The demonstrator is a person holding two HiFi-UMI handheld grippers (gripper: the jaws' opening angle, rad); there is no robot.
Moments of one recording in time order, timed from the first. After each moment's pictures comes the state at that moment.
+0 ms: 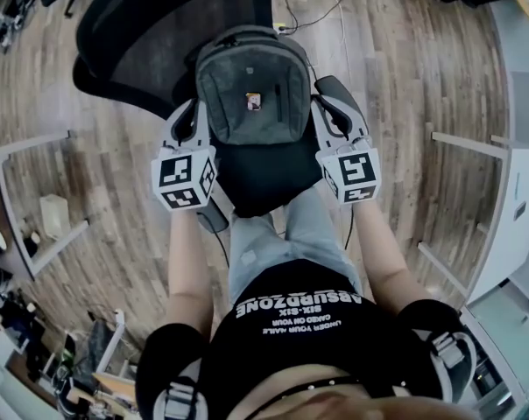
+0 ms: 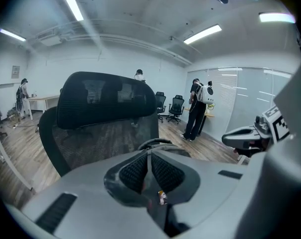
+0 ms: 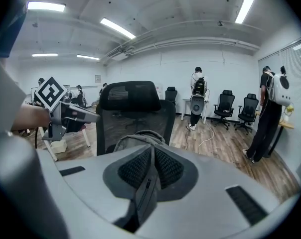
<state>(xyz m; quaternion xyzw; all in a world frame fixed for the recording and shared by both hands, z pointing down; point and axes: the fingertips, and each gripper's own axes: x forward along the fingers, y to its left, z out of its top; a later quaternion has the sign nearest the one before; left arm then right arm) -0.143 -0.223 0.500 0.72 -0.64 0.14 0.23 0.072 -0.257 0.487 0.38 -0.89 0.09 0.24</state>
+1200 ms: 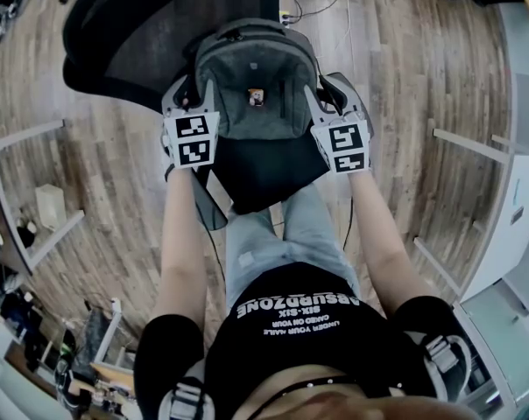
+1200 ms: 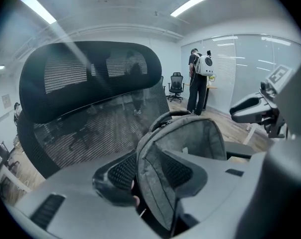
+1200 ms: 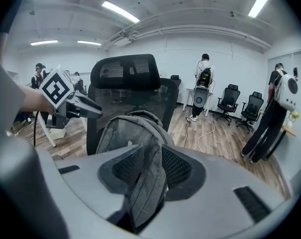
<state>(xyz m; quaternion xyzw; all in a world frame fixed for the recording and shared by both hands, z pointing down) -0.168 -0.276 0.598 0.69 -0.63 0.28 0.21 0.058 -0.305 0.570 0.36 -0.87 0.09 0.31</state>
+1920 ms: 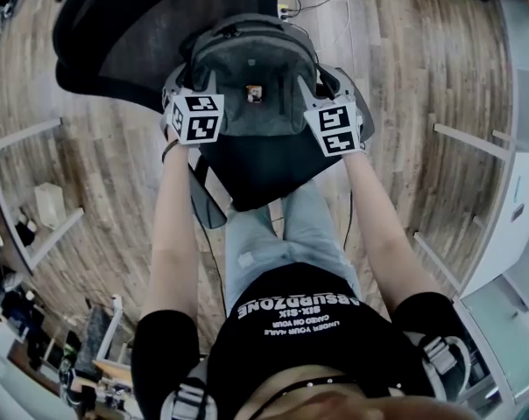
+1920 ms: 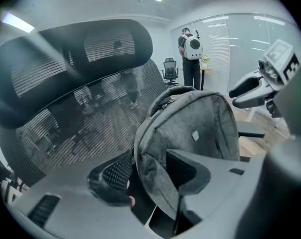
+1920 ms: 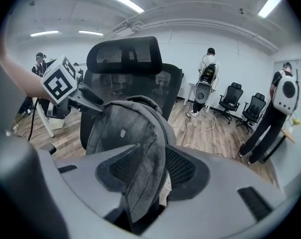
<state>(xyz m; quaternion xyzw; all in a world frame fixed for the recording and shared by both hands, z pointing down) -0.170 -0.301 0.654 0.68 -0.59 0.37 0.20 0.055 -0.326 0.618 0.35 -0.86 0.08 0.36</state>
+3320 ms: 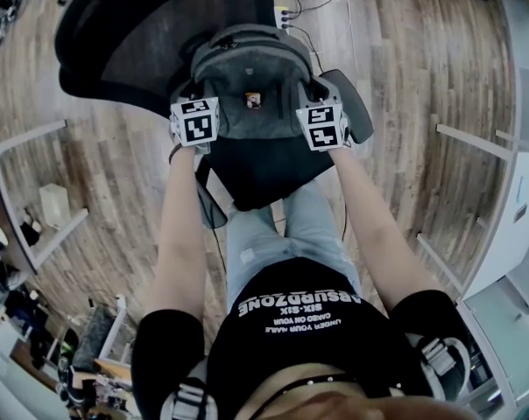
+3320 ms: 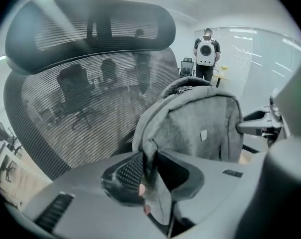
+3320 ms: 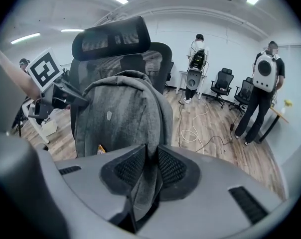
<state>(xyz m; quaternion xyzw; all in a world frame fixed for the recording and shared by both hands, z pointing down) -0.175 -0.281 0.689 0.64 -0.63 0.32 0.30 0.076 -0.319 0.686 0.39 -0.83 0.15 0.38</state>
